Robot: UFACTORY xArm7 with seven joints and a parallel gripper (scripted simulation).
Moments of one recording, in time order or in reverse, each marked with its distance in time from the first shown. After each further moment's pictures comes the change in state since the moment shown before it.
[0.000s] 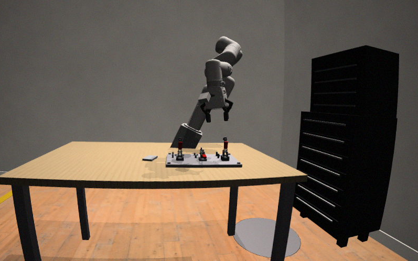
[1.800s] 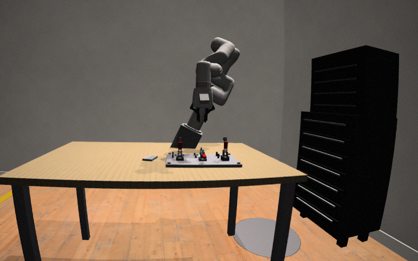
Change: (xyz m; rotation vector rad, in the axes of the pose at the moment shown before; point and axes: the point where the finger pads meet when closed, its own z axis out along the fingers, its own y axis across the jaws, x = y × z) arm -0.044 0.107 -0.017 -0.122 -0.093 -0.640
